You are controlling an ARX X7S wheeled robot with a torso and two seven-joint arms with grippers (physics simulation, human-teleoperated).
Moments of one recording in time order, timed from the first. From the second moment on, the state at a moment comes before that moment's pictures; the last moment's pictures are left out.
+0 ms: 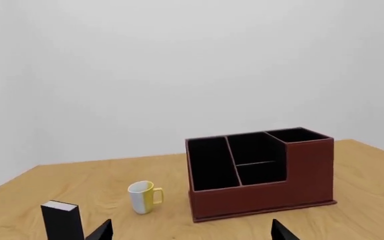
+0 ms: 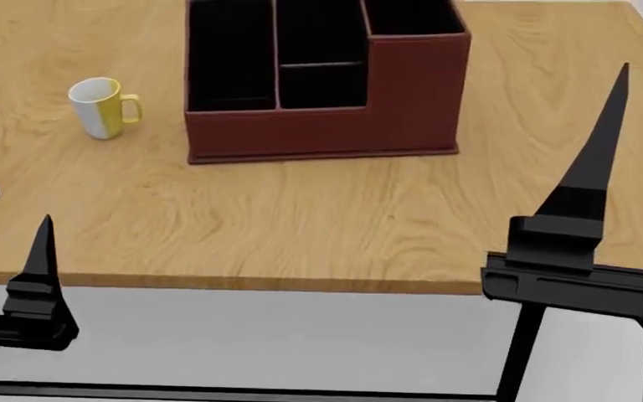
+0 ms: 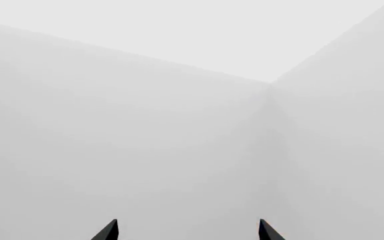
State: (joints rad) left arm -0.29 -0.36 0.04 0.65 -0.36 -0.71 -0.23; right arm 0.50 0.95 -0.09 -1.01 0.89 0.58 0.97
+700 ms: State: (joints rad) left arm -0.29 -0.36 0.04 0.65 -0.37 -0.70 -0.24; right arm 0.50 0.97 -0.12 -1.01 0.90 0.56 0.99
